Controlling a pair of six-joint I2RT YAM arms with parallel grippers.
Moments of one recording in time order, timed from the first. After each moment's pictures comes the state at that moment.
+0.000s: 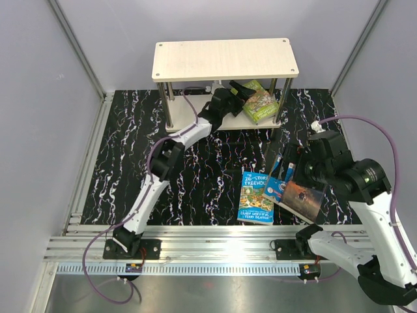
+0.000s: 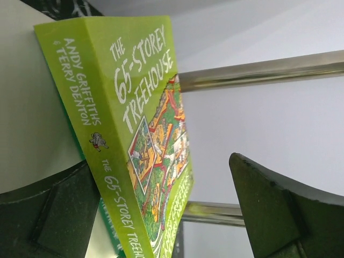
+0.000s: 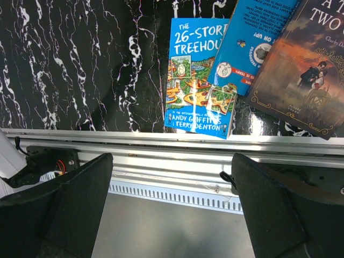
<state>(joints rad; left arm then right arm) -0.58 2.63 2.25 0.22 0.04 -1.28 0.48 0.93 1.42 -1.36 0.03 0.66</state>
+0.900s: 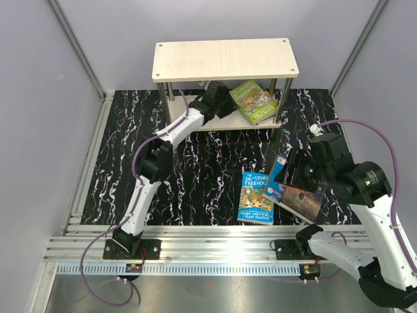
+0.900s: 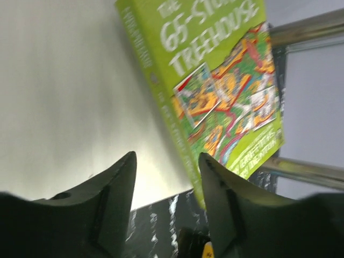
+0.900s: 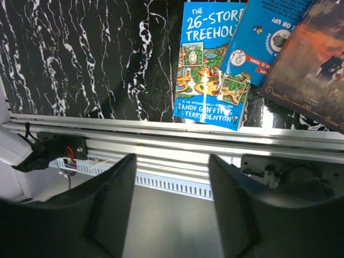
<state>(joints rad) -0.55 2.45 2.24 -0.34 0.01 -0.93 0.48 0.91 1.40 -1.36 -0.03 0.67</state>
